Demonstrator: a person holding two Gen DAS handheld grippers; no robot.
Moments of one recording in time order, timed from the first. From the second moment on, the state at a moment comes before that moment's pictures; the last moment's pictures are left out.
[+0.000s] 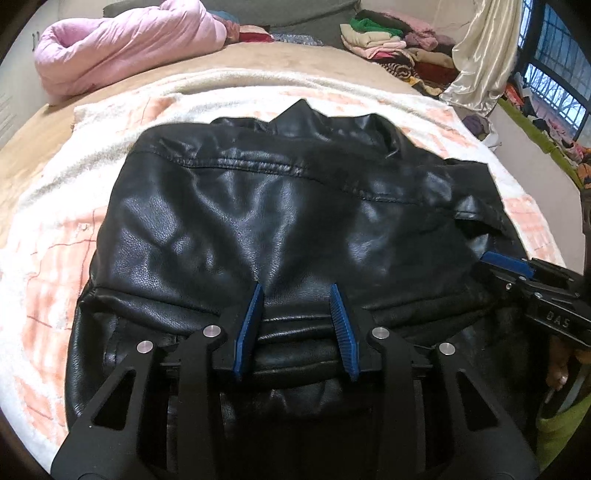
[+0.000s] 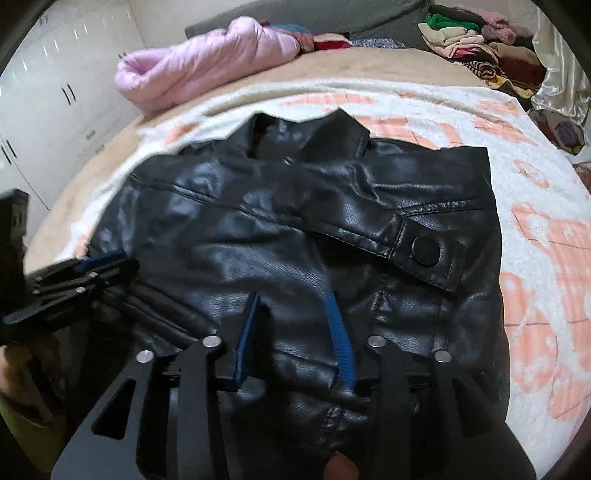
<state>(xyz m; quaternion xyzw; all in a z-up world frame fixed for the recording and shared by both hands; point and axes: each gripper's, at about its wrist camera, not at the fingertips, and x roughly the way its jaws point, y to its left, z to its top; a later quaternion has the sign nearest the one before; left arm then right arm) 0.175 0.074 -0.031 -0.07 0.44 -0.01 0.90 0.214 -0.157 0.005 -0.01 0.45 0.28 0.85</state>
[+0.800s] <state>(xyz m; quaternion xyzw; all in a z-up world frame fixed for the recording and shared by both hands) 0.150 0.065 0.018 -0.07 0.41 -0.01 0.91 0.175 -0.205 0.059 0.05 0.35 0.28 0.89</state>
